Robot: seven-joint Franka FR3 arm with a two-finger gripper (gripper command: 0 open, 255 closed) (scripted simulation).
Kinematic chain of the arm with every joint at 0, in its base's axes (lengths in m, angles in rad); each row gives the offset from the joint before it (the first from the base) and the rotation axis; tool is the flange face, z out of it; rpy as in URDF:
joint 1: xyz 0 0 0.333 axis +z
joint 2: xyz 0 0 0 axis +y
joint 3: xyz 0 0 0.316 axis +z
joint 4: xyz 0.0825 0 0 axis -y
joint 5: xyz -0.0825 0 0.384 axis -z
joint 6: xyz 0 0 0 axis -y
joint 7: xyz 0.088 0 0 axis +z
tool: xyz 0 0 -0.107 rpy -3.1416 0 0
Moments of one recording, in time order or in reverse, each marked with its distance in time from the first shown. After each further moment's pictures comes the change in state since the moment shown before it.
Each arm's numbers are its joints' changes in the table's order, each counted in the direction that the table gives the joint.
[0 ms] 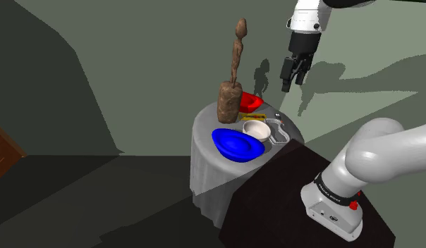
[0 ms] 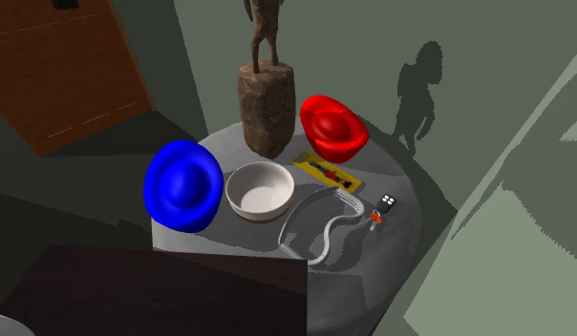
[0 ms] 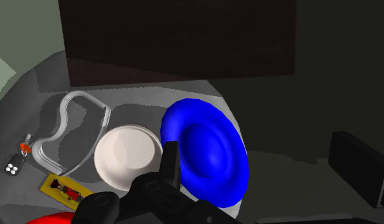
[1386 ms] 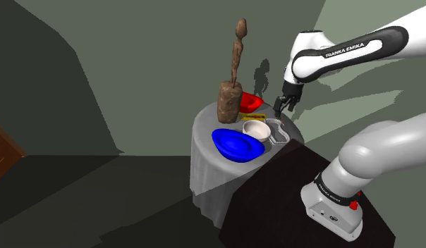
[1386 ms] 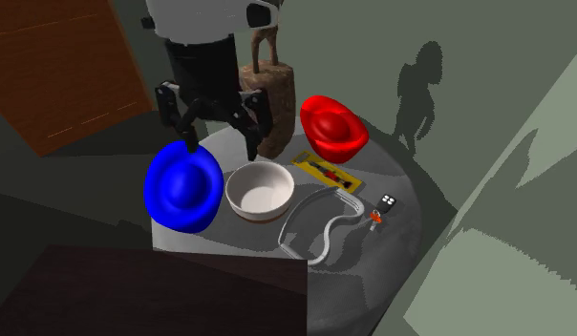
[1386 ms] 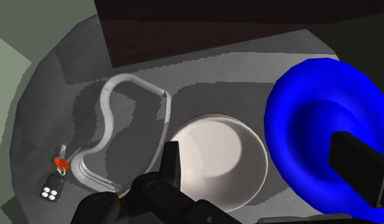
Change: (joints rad) arm -0.188 0.216 -0.191 -0.387 0.206 0.688 0.118
